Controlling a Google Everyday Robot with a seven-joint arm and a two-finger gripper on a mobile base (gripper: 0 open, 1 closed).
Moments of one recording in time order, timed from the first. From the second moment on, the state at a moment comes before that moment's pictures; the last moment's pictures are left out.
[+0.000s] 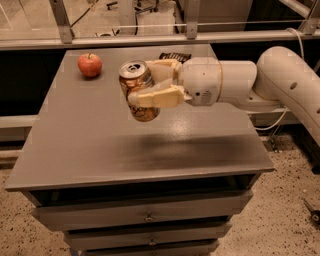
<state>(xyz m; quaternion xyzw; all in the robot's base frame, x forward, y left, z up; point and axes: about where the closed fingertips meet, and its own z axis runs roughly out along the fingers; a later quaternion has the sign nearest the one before) 0.508 0.024 0.981 -0.52 0.48 0.44 0.55</state>
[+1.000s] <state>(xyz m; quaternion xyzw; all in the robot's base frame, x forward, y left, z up) 0.511 -0.011 0.916 -0.51 0.47 0.47 0.54</state>
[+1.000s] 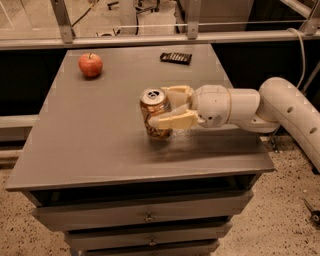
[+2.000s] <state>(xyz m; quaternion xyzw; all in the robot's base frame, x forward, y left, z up) 0.518 -0.041 0.892 -0.52 0.48 0.48 0.51</state>
